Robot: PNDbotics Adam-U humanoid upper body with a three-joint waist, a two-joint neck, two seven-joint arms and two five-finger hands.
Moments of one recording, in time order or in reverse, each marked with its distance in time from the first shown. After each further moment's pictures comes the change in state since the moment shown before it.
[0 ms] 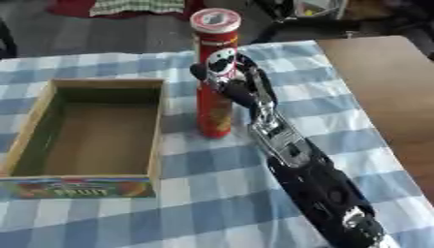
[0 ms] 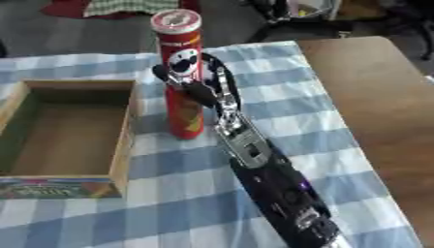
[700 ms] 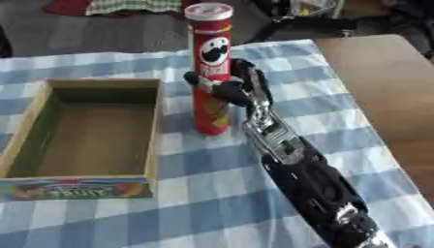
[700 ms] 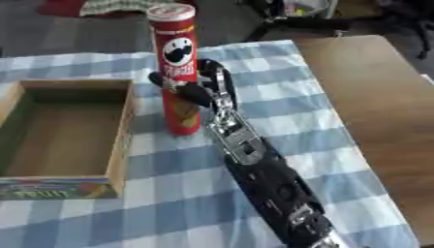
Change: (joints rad) left arm -0.001 -0.005 0.000 0.000 0.000 0.000 -0.004; right arm -0.007 0.001 0.000 0.003 -0.046 -0.019 -0.061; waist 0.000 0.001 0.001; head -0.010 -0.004
